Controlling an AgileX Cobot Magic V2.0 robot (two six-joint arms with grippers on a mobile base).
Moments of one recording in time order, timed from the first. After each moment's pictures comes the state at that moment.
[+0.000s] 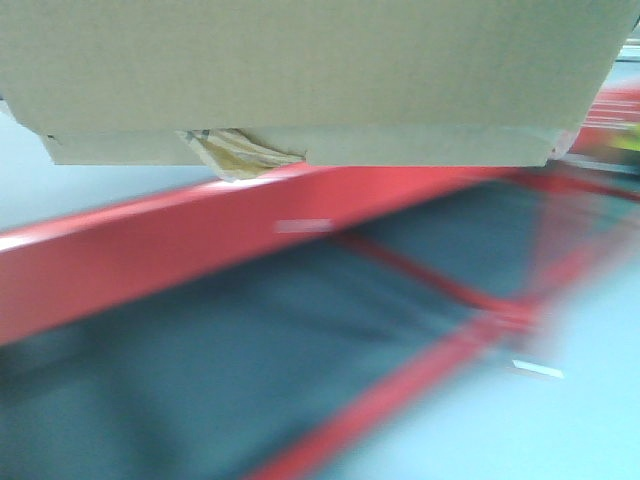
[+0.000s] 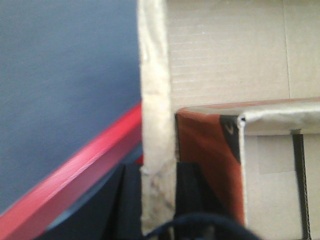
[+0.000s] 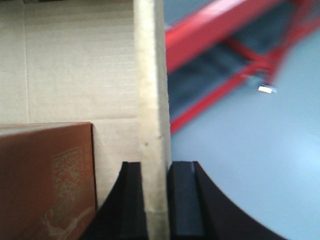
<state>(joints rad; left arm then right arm) -0.64 1.28 -1.51 0.58 1.11 -0.72 0.37 1.28 -1.47 -0.22 0.94 0.49</state>
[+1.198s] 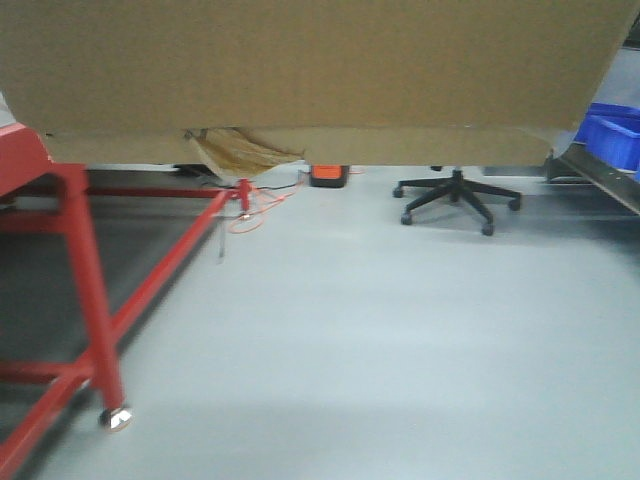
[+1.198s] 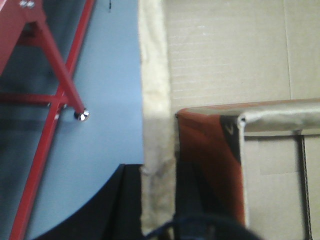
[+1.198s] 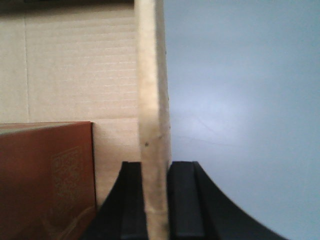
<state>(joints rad) -0.64 1.28 -1.51 0.59 1.11 -0.72 0.37 1.28 -1.47 -0.22 0.94 0.49</state>
